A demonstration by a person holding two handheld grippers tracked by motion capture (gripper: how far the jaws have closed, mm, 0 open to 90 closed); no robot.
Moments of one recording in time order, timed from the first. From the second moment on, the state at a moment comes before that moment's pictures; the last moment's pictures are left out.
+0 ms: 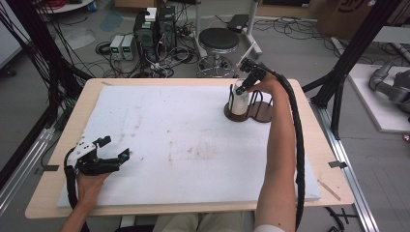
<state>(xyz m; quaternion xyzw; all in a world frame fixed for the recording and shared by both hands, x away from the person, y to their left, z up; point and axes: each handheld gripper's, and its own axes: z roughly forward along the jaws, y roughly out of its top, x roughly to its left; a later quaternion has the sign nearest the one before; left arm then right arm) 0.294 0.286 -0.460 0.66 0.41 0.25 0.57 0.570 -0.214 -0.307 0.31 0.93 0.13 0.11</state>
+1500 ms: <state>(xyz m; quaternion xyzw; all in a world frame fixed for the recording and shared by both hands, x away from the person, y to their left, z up) 0.293 0.285 -0.460 0.67 0.41 0.25 0.57 0.557 -0.224 -0.270 0.32 0.92 0.18 0.11</state>
